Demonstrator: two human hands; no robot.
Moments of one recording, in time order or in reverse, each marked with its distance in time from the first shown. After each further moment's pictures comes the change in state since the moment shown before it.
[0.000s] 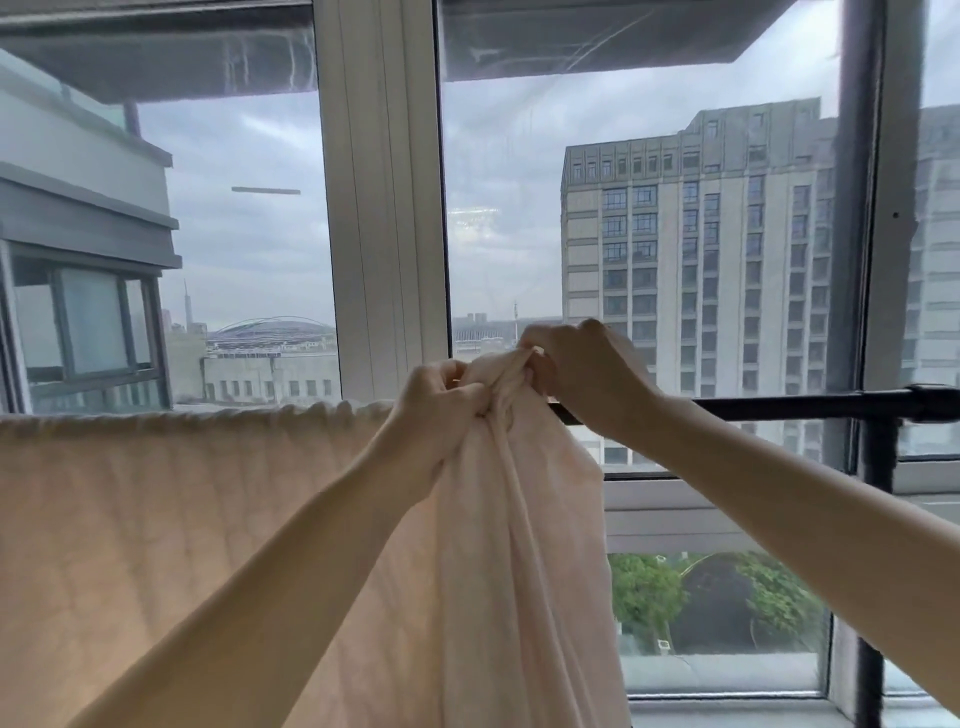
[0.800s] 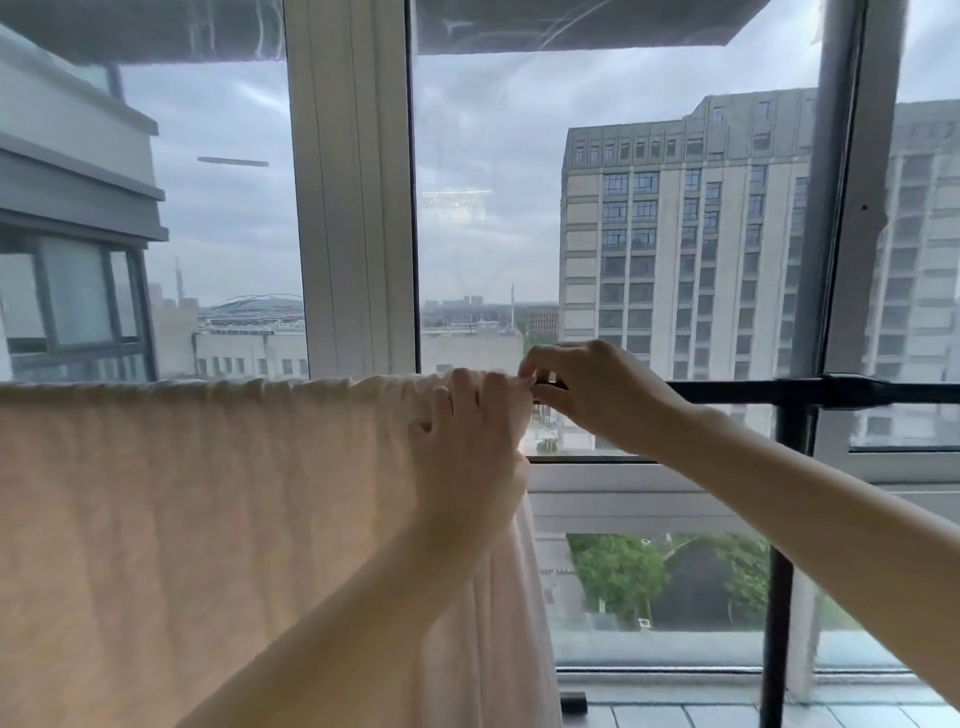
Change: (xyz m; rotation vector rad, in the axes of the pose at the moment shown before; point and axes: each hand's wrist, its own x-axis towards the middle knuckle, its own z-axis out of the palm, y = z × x) left_hand -0.028 -0.046 0.094 1.203 0.375 0.511; right_hand -0.048 0.059 -0.022 0.084 -0.194 -0.132
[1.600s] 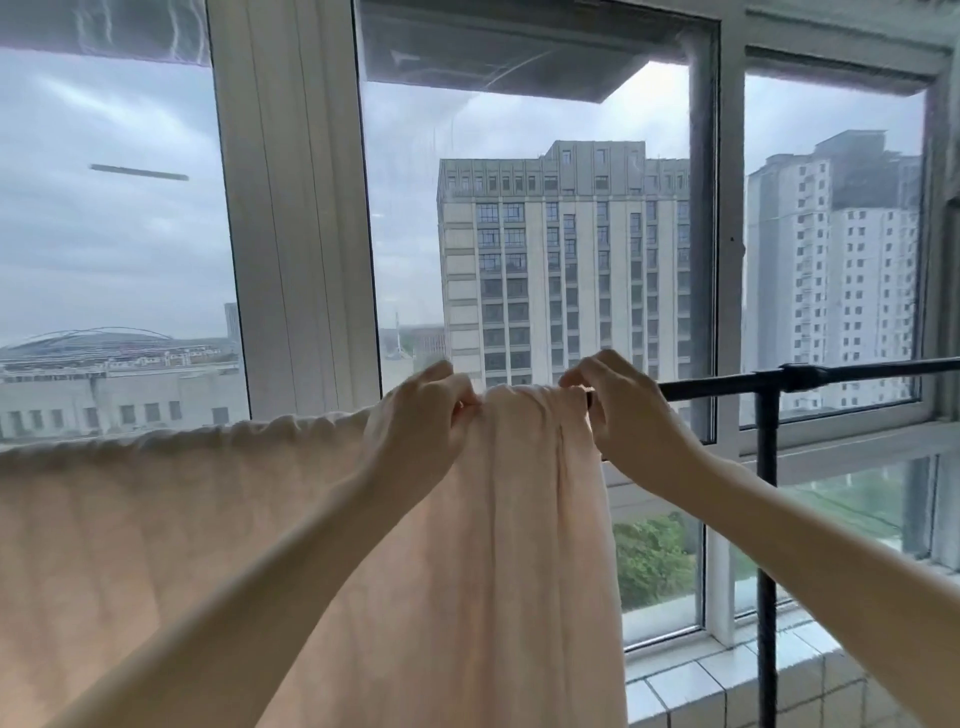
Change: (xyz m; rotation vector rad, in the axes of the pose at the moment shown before) left_hand 0.051 -0.121 -0.005 -0.585 -0.103 0.280; right_hand -0.013 -0.057 0.021 -0.080 0.231 0.367
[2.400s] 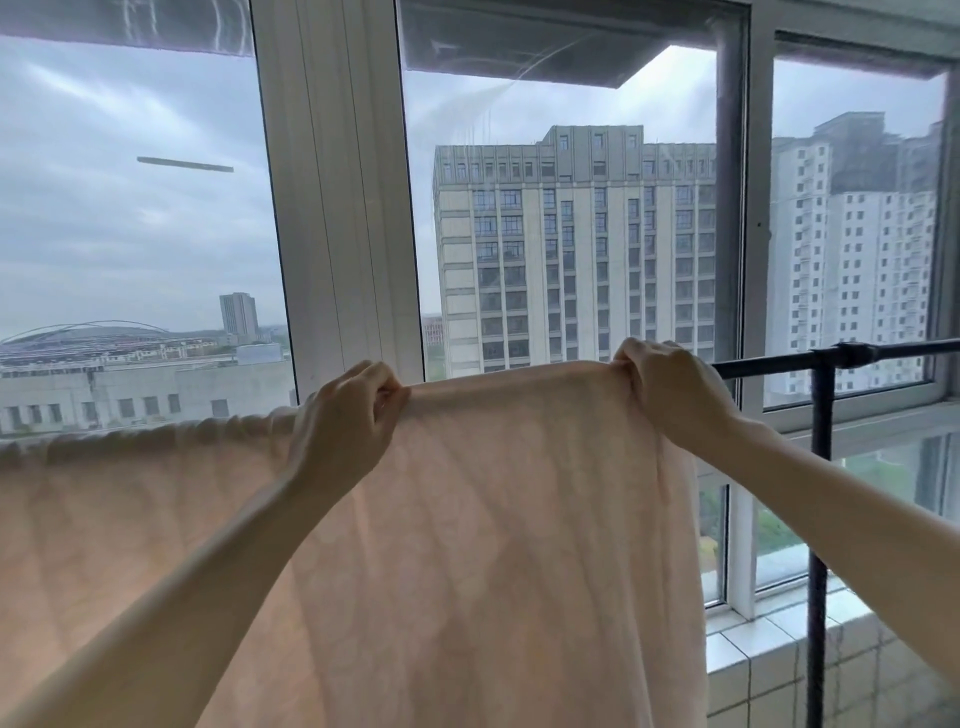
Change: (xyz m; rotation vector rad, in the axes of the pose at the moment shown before) left_hand -0.039 -0.119 -0.060 0.039 0.146 -0.075; right_hand 0.018 -0.021 0.020 -0.318 -0.039 0.132
